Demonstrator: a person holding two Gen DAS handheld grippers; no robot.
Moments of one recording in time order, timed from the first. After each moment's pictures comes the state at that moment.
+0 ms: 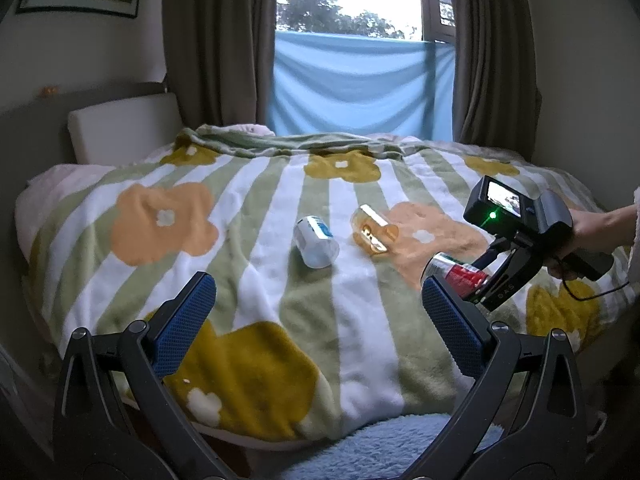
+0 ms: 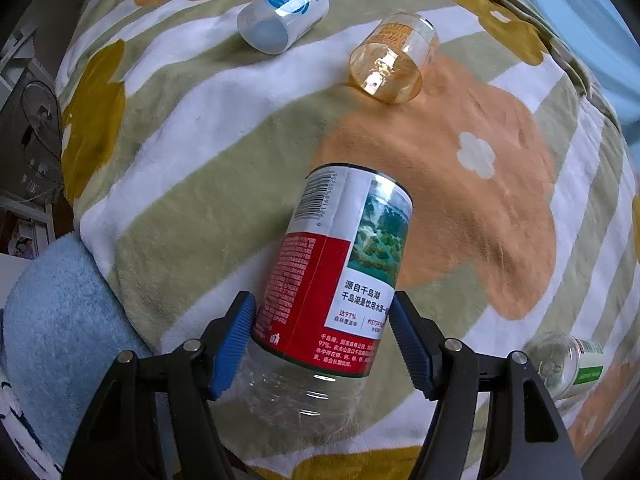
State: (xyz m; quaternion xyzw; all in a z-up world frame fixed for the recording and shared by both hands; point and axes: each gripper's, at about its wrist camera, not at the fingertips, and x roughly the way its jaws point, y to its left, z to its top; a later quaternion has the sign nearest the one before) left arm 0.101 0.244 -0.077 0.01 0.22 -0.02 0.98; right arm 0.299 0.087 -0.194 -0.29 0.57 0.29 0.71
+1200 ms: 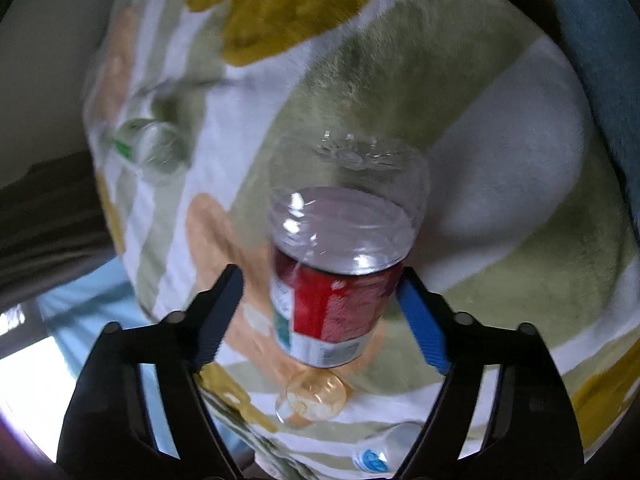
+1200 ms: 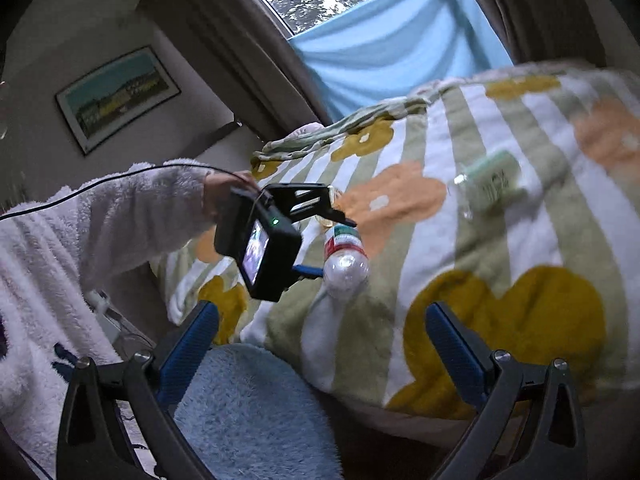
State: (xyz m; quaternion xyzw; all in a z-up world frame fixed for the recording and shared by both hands) left arm 0.227 0.009 -0.225 0.80 0.10 -0.44 0.40; right arm 0.084 -0.125 -0.109 0.20 0.32 0.27 0.89
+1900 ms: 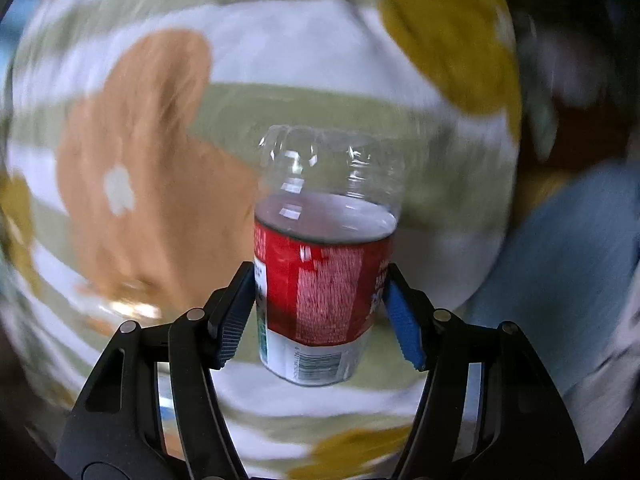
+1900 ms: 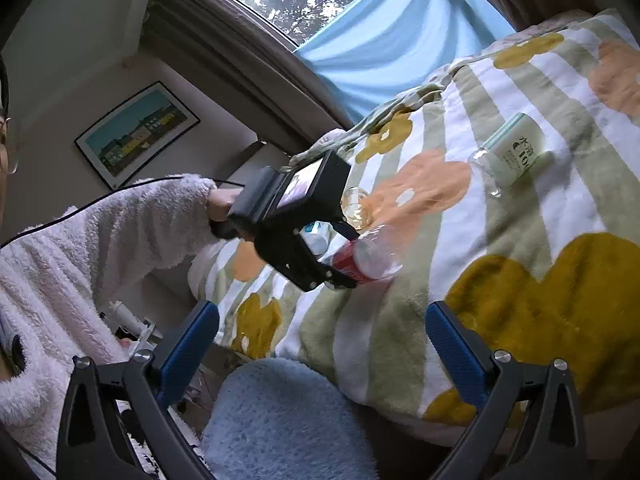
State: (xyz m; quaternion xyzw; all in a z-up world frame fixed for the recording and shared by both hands) left arm 0.312 -0.021 -0.184 0.47 0.57 -0.41 0.54; right arm 0.089 -0.136 -0.134 0.28 0.29 0.32 0.86
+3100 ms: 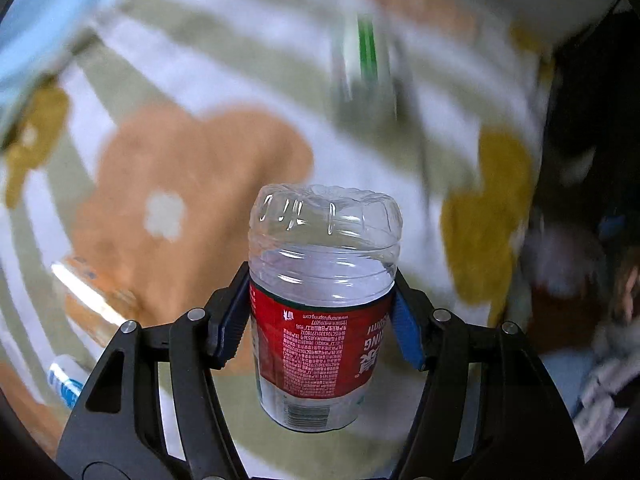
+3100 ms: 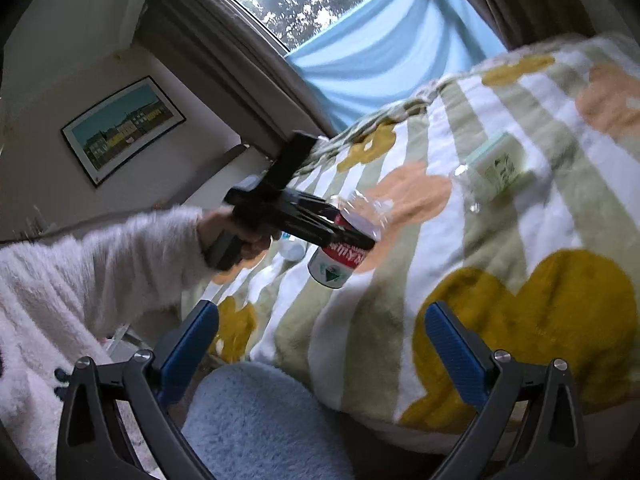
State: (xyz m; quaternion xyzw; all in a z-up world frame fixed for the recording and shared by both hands) left arm 0.353 -0.042 -0.124 0.22 0.47 -0.40 0.75; right arm 0.079 -0.135 -0.123 0.25 0.28 0.28 0.88
